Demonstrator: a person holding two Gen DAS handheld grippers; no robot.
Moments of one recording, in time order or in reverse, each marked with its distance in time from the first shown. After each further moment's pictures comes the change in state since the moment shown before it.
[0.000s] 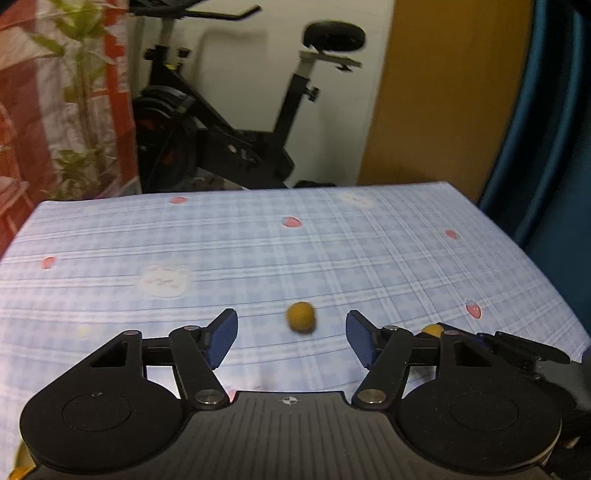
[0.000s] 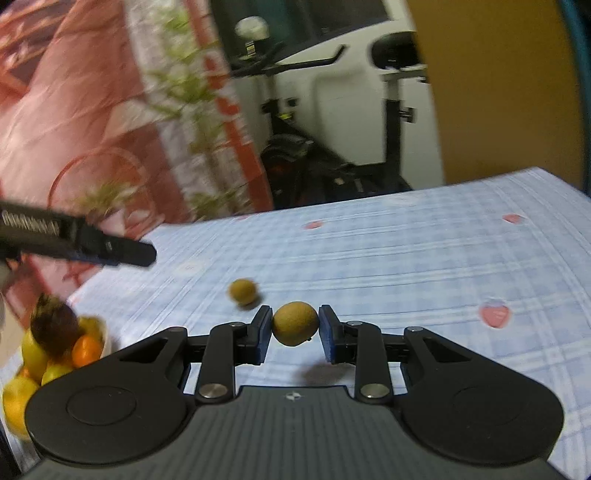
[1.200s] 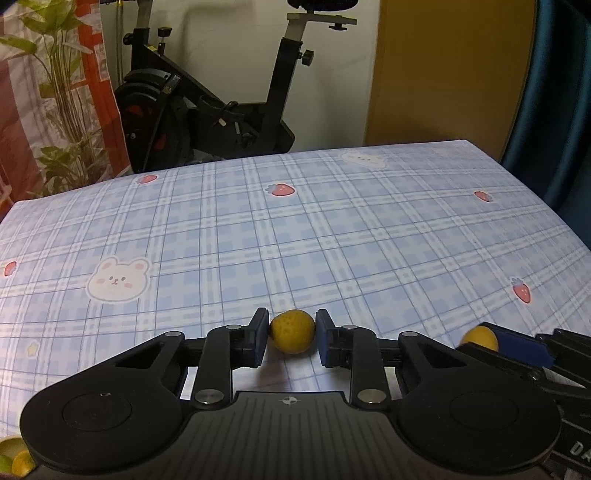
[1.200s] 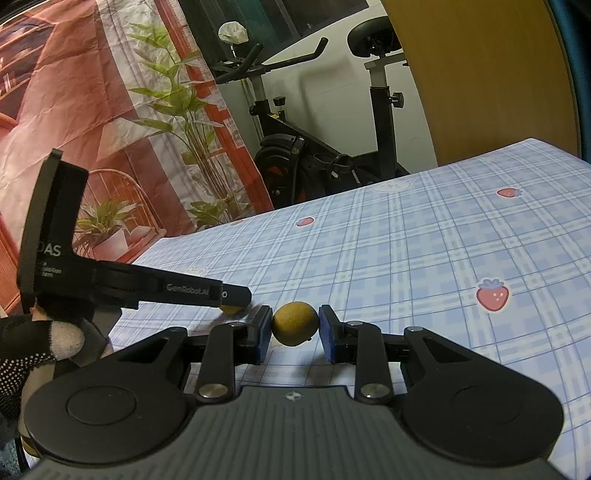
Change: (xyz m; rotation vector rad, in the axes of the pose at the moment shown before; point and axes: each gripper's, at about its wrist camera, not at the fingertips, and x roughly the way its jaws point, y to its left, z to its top) left arm 0.063 -0.019 -0.003 0.057 0.072 0.049; right arm 0.003 -0.006 0.001 0.044 0.013 0.031
